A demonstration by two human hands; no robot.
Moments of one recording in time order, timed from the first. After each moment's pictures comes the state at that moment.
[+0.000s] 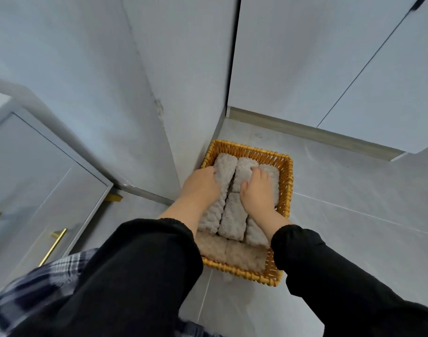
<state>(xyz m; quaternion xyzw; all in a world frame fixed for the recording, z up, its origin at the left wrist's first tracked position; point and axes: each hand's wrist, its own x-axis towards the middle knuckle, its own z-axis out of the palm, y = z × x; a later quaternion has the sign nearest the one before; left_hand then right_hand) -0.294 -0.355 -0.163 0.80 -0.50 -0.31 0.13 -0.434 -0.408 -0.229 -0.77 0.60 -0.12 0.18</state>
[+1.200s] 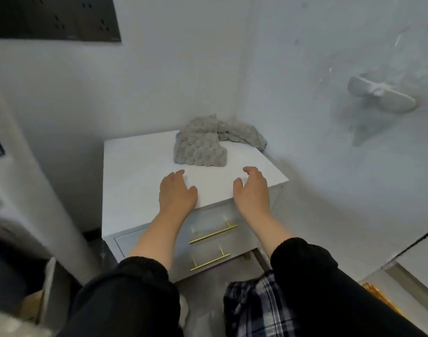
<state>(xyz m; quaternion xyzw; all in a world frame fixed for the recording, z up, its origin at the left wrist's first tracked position) -0.037 -0.042 -0.008 0.92 -0.07 0.00 0.38 -0.094 -0.196 -0.003 -0.88 0.19 -0.22 0.37</state>
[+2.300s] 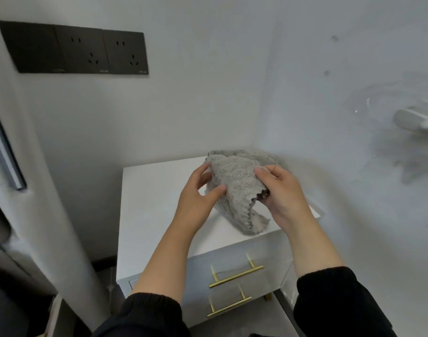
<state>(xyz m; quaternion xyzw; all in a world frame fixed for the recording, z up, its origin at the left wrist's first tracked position) -0.012 -0.031 0.037 0.72 -0.16 0.00 0.67 -0.057 -0.191 0.069 -0.63 0.10 -0.19 0.74</state>
